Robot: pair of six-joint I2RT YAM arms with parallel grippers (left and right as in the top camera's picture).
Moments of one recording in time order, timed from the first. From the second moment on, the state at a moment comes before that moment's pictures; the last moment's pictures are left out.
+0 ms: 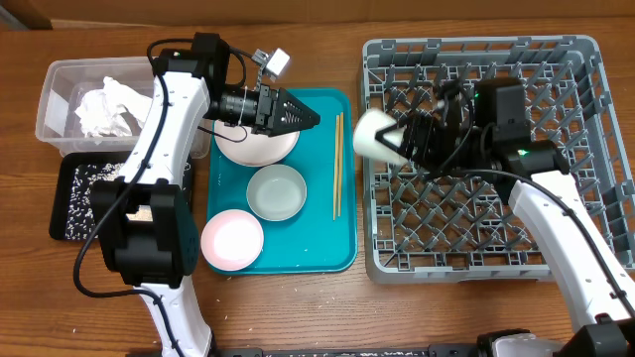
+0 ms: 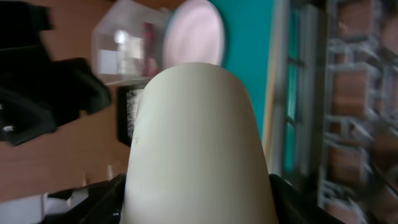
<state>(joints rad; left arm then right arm) -0.09 2.06 1.81 -1.30 1.26 0.30 0.16 1.45 1.14 -0.62 -0.72 0.54</state>
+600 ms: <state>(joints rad) -0.09 2.06 1.81 -1.25 0.85 0.21 0.42 1.39 1.44 -1.42 -0.21 0.68</state>
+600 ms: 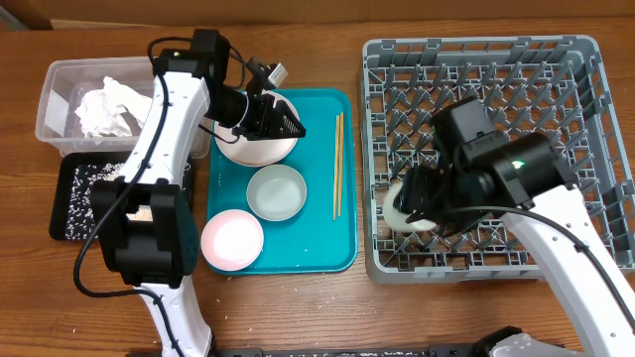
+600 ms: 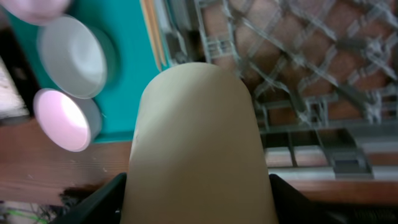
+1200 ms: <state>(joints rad) -0.09 2.06 1.81 -1.26 0.81 0.21 0.49 1.54 1.33 -1.43 -0.19 0.73</state>
